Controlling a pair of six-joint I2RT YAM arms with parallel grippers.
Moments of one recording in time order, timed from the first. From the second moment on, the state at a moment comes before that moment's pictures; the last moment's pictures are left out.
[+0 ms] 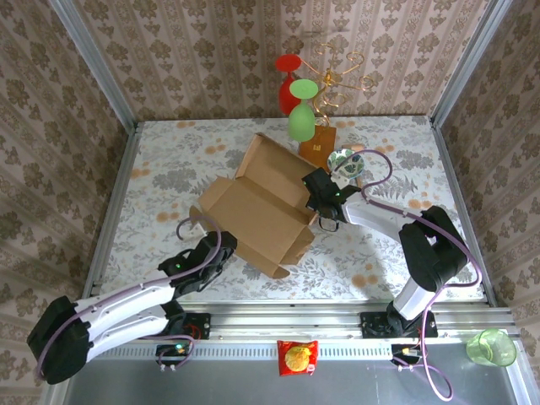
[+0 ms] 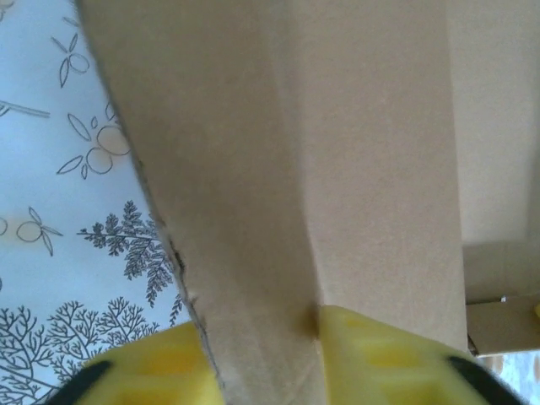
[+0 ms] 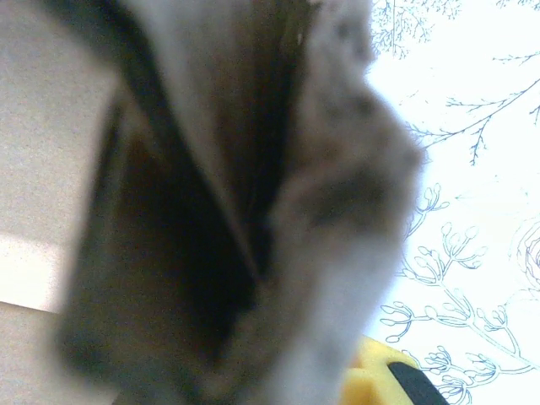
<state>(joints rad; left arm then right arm) -0.89 0.89 0.32 -0.18 -0.39 -1.41 0.57 1.66 1.04 -0.42 0.34 1.02</state>
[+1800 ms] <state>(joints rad) -0.78 1.36 1.32 -0.77 -0.49 0.73 0.49 1.31 0.77 0.36 -0.19 -0.16</state>
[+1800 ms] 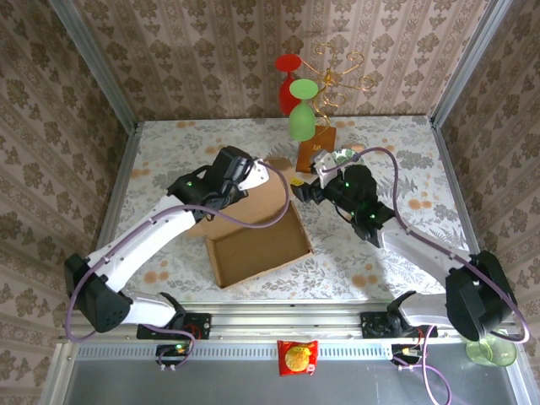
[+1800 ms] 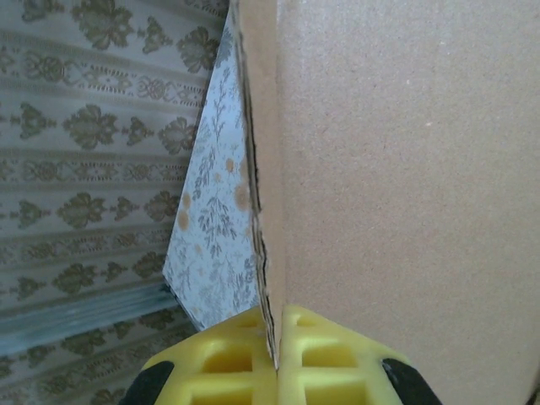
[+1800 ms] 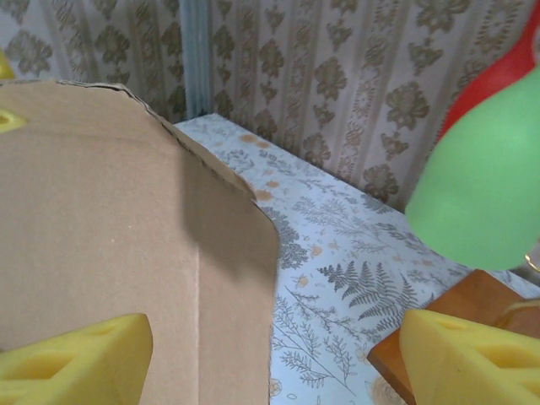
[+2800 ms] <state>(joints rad) -0.80 1.45 1.37 -0.66 -0.44 0.87 0.42 1.53 0.94 0.28 -0.37 -0.23</state>
